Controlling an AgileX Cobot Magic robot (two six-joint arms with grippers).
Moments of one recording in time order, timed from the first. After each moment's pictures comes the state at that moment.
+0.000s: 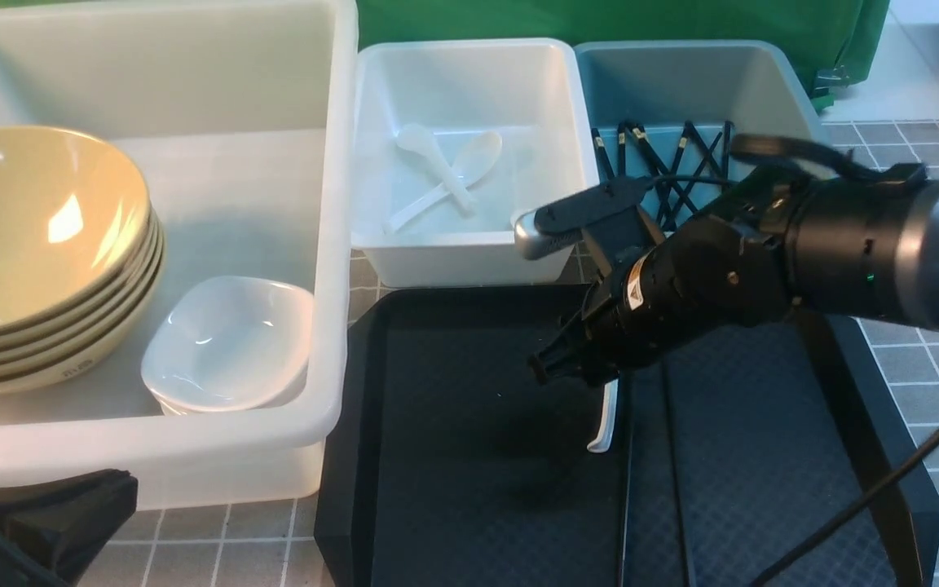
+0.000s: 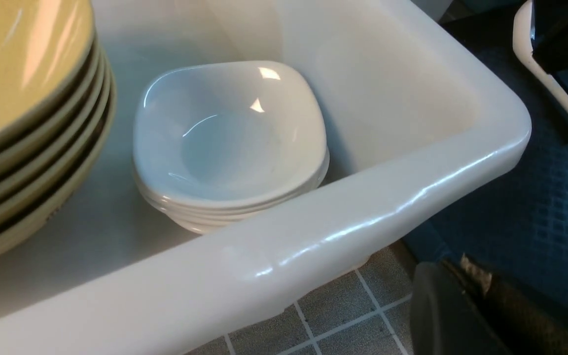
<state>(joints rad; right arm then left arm) 0.59 1.84 -1.19 -0.10 0.50 0.25 -0.31 0.40 -0.35 -0.16 0.56 0.14</state>
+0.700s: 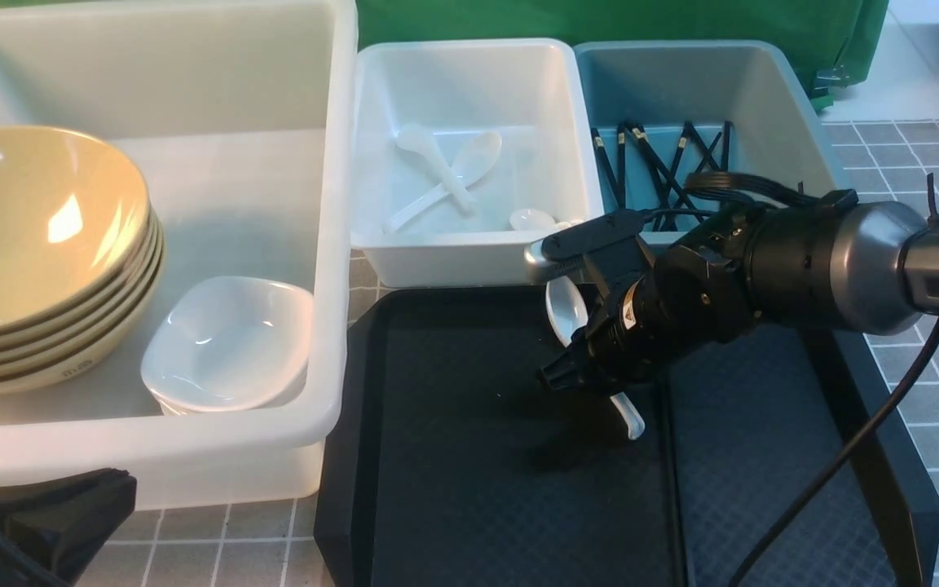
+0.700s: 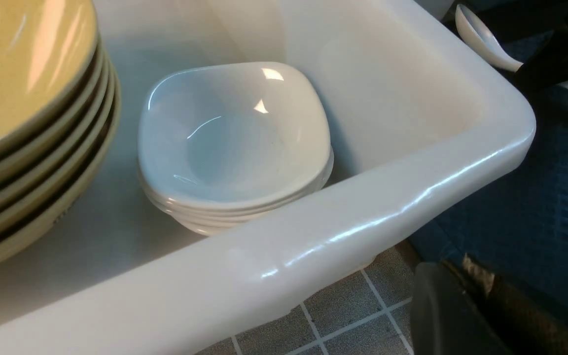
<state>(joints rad) 0.56 1.93 -1.20 -0.12 0.45 0.27 -0.31 0.40 -0.35 -0.14 0.55 0.14</state>
